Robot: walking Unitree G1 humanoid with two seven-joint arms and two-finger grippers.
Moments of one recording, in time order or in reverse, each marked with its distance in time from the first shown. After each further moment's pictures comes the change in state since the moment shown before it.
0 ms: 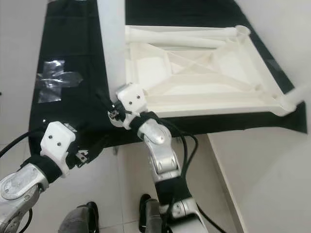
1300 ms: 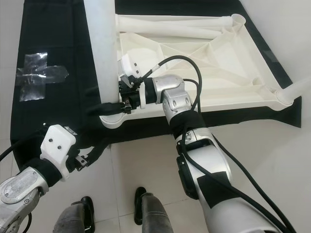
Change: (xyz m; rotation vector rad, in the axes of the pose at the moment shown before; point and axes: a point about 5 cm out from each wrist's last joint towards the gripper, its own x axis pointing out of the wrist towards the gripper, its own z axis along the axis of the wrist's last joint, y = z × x) left arm -0.004 -0.003 -0.001 -0.004 0.013 0.010; right arm 0.020 -0.056 0.041 0.085 0.075 0.935
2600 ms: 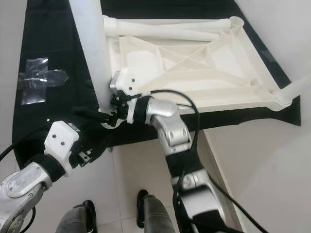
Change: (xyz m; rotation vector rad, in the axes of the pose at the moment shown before) left arm 0.009 0.002 0.003 0.010 -0.025 -0.016; right arm 0.026 0.029 -0.006 -0.043 -0.075 -0.233
